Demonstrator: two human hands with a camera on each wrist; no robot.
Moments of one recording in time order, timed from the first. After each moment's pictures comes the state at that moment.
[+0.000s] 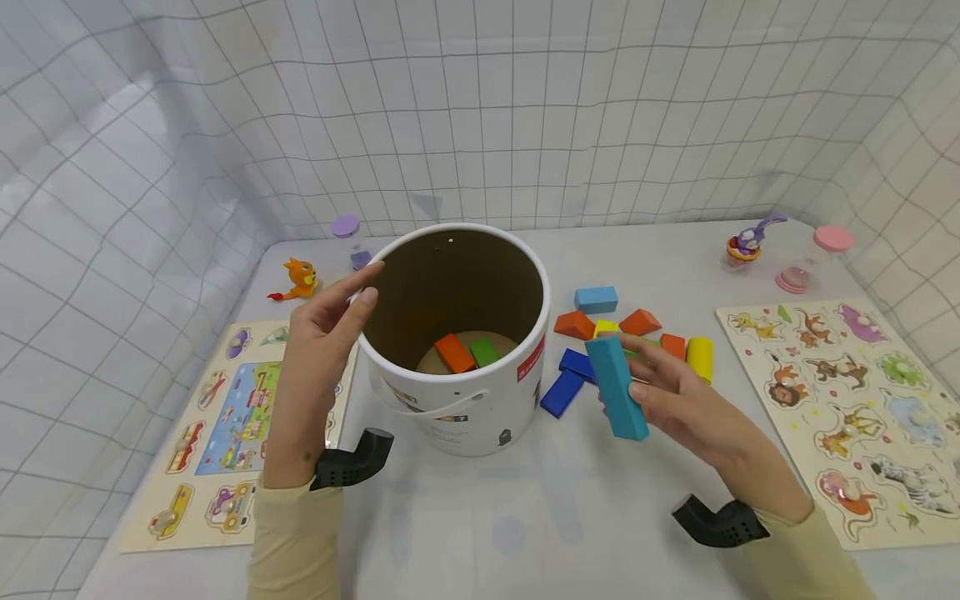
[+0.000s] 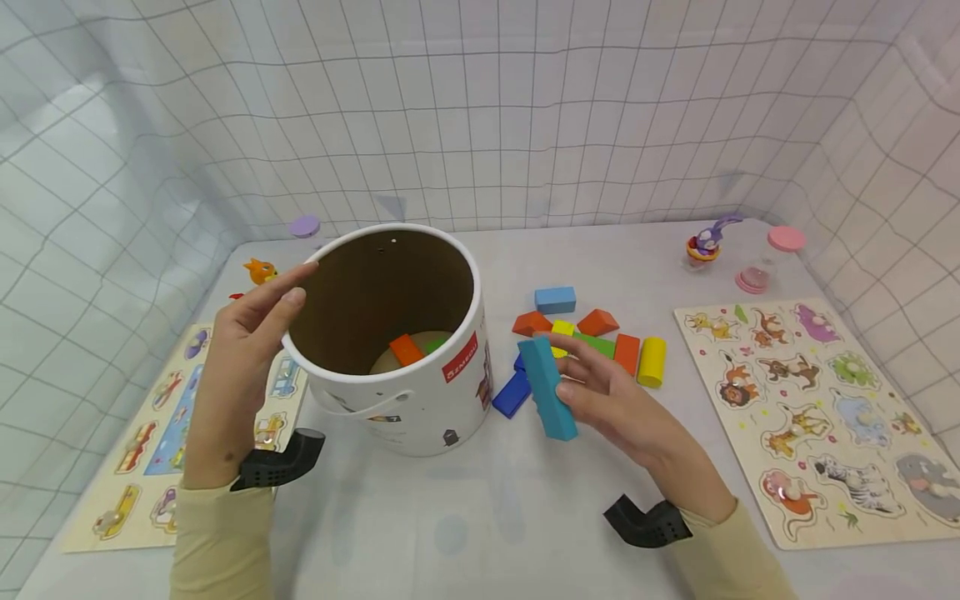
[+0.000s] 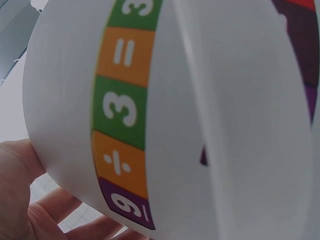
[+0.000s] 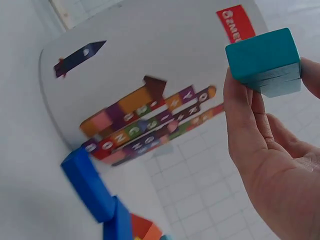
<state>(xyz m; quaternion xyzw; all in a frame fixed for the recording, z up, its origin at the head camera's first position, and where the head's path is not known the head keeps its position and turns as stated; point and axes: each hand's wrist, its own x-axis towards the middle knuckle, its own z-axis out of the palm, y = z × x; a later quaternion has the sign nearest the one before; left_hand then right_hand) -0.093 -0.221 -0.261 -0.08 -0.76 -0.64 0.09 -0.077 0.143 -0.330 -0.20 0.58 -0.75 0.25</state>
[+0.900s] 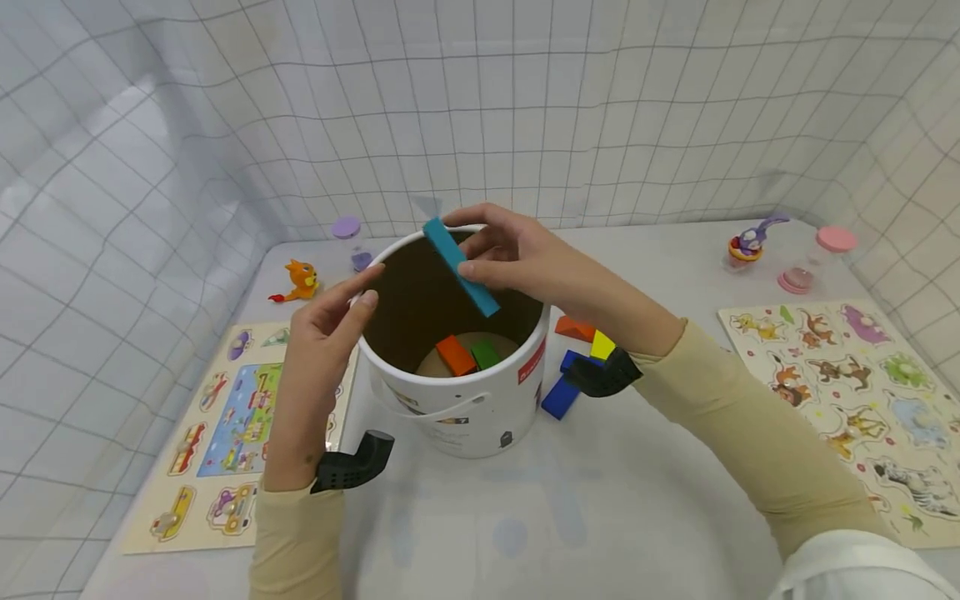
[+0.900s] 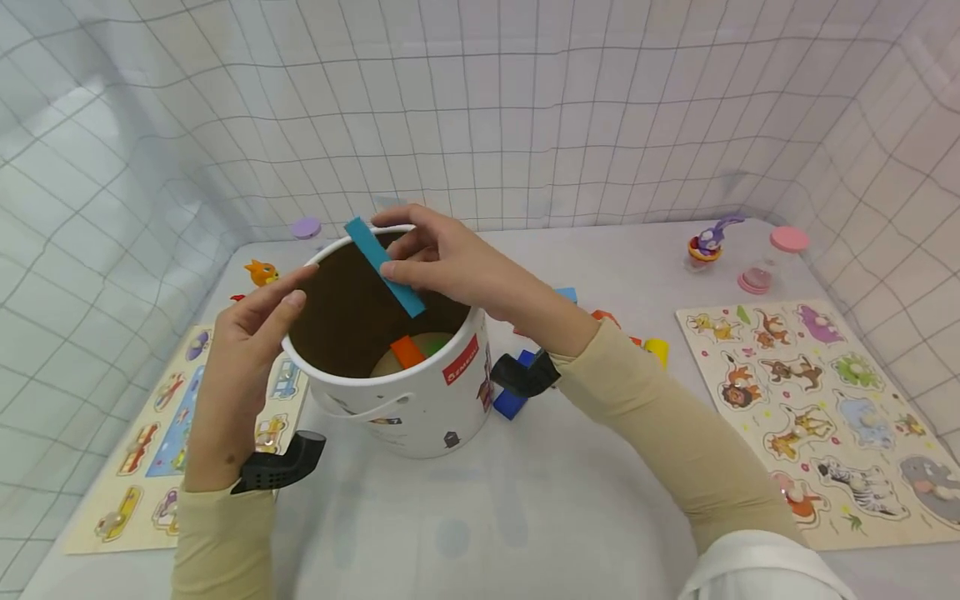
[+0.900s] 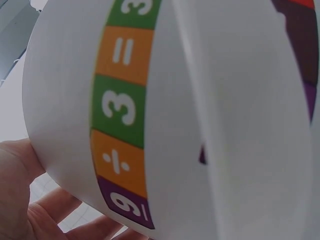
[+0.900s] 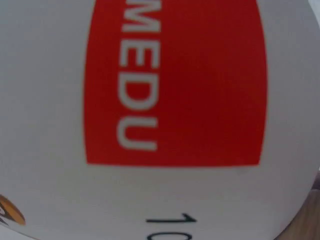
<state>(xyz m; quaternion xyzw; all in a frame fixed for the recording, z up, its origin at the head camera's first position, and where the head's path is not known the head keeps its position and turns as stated) -0.095 -0.220 -0.261 -0.09 -0.75 -0.64 0.10 -0.156 0.019 -0.213 -0.31 0.73 -0.58 0.17</state>
